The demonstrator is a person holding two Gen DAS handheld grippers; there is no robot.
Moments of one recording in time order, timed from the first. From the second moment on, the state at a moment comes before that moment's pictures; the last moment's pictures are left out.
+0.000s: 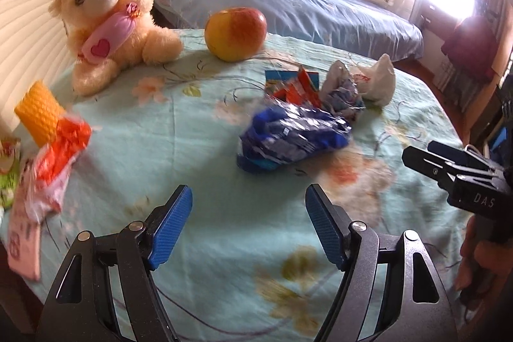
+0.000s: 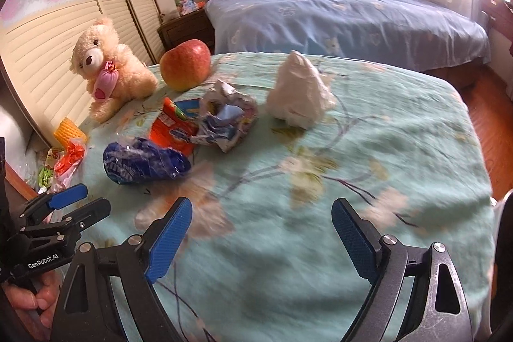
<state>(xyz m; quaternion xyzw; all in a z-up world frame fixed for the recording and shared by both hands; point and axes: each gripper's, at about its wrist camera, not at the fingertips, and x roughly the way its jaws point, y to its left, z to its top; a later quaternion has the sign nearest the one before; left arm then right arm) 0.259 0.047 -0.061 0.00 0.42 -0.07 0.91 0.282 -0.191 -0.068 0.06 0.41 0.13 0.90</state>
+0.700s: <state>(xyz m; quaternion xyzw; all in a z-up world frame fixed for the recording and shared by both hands) 0.300 0.042 -0.072 0.05 0.43 -0.17 0.89 0.349 -0.152 -0.075 0.08 0.43 0.16 0.89</state>
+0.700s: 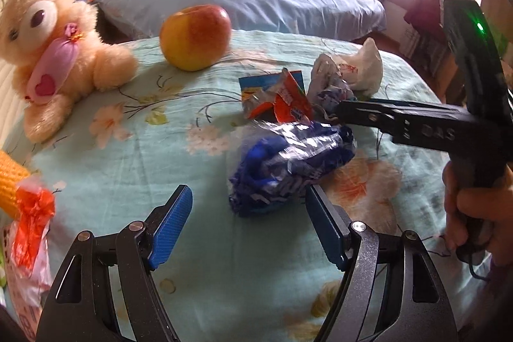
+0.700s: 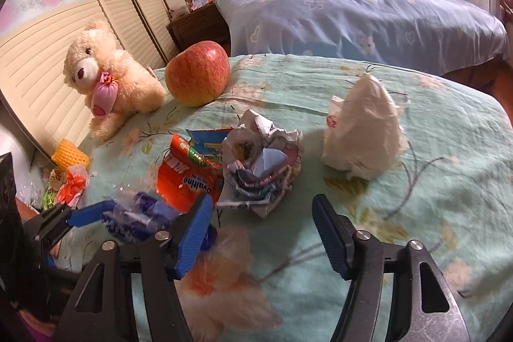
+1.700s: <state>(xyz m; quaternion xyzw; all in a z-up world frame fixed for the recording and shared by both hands) 0.245 0.062 -0.069 0.03 0.42 -0.13 0.90 0.315 -0.158 -0.068 0.09 0.42 0.17 0.89</state>
